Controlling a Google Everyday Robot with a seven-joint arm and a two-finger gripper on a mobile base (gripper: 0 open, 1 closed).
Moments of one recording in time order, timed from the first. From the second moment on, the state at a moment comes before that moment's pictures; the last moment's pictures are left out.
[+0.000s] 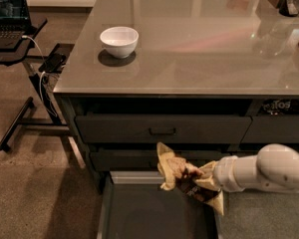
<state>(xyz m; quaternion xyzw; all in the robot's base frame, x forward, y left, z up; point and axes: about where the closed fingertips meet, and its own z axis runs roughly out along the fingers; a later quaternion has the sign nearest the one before) 0.464 -0.172 0.581 -0.49 0.79 0.19 0.31</state>
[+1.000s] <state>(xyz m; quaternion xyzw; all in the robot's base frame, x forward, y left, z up) 0.498 -0.186 0.493 -0.45 0.81 0.15 0.34</state>
